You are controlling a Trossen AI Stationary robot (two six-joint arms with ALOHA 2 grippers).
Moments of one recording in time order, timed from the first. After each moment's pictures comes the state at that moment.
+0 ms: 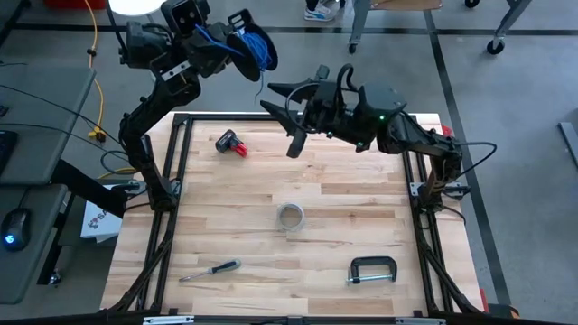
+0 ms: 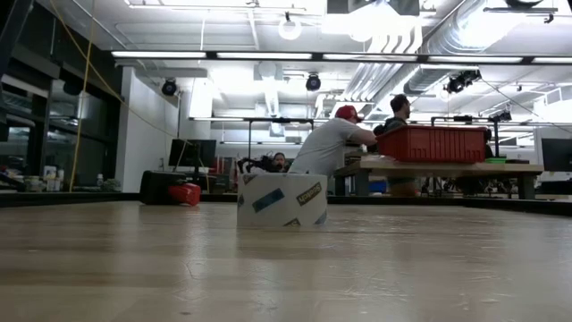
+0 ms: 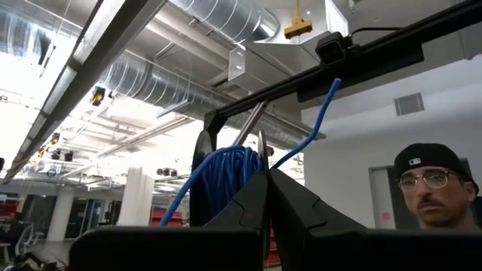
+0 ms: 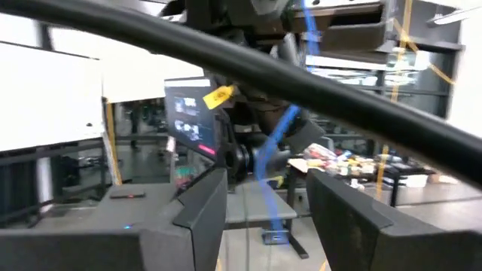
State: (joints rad) left arm 0.37 1.76 2.36 0.51 0.78 -0.95; right arm 0.06 1.85 2.35 -0.26 0.32 -0.13
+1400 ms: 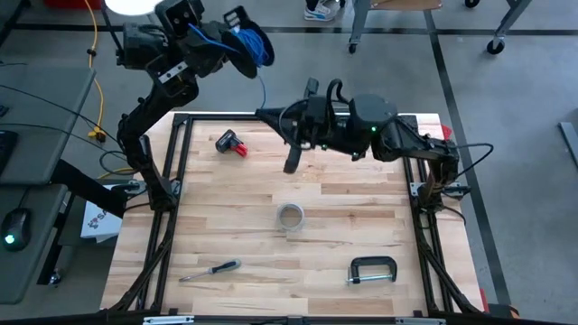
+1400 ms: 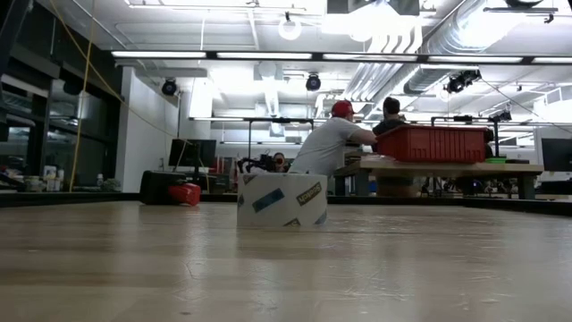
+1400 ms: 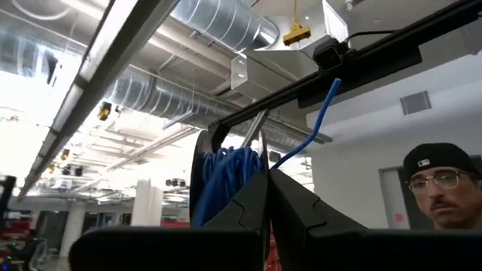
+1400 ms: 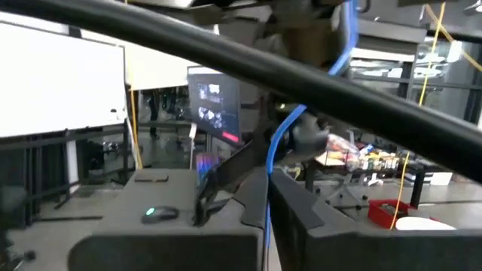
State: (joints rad) left arm 0.37 1.75 2.36 0.51 0.75 -0.90; right arm 0.11 1.87 2.36 -0.27 0.30 -0.13
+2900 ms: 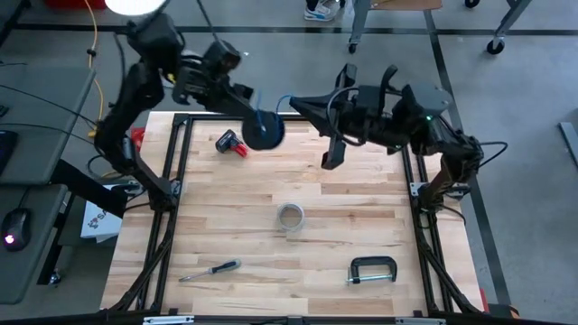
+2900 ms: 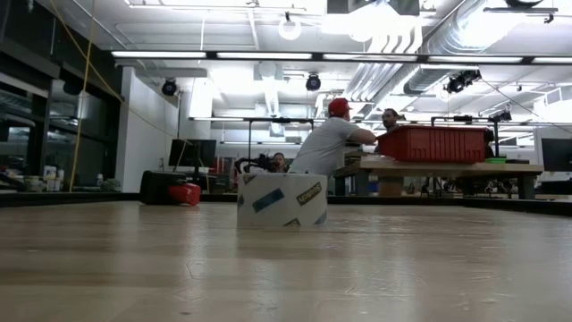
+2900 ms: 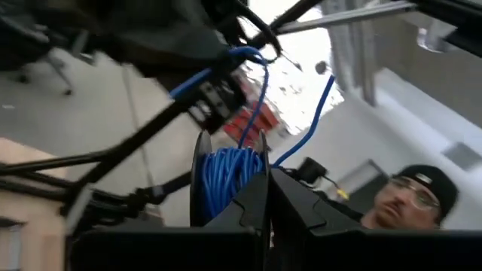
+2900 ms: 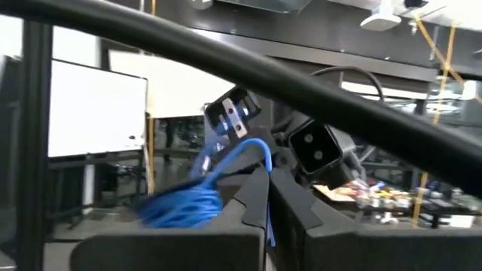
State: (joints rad) left arm 0.32 1.62 2.36 -0.53 0.93 -1.05; right arm 0.14 1.74 2.36 -0.30 0.25 -0.20
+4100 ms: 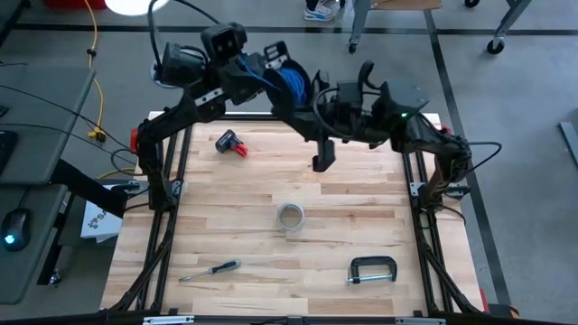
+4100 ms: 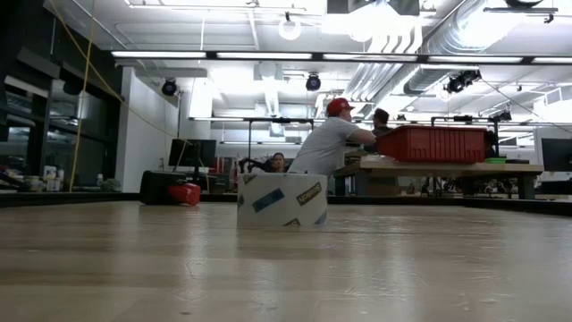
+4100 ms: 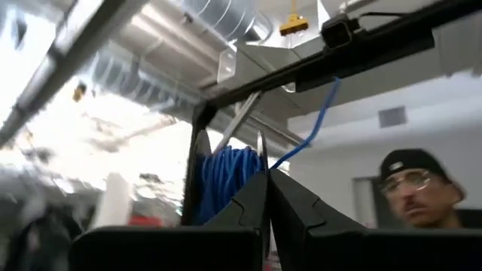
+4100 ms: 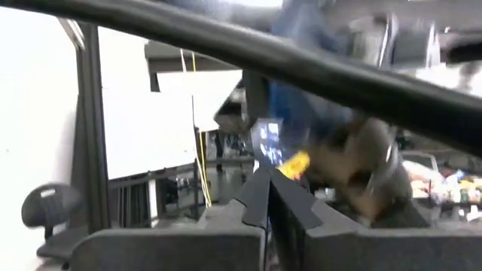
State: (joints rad) left arm 0.21 1.85 2.36 0.56 0.70 -0.90; right arm 0.08 1.80 2.36 -0.23 0.05 0.00
